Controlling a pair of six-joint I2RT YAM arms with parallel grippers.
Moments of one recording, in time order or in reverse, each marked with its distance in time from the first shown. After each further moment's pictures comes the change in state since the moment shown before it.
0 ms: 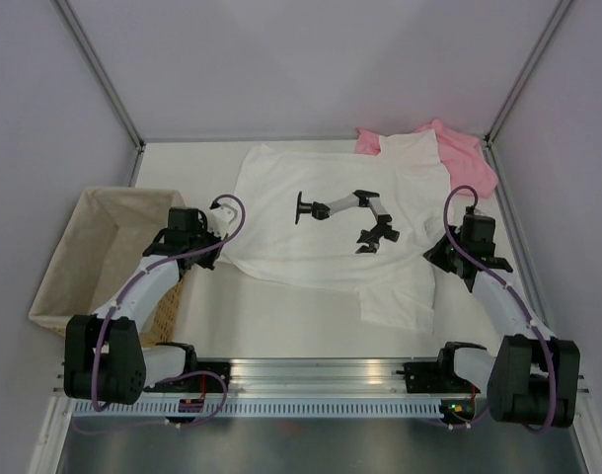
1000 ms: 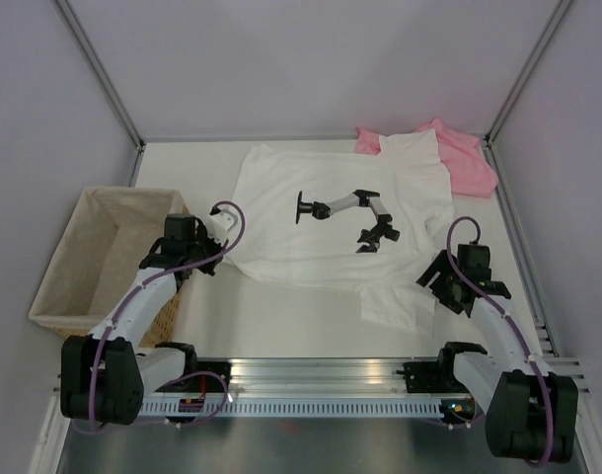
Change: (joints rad) left arm 0.000 -0.090 -0.085 0.034 0.081 0.023; right arm 0.015 -0.140 -0.151 -0.170 0.129 0.103
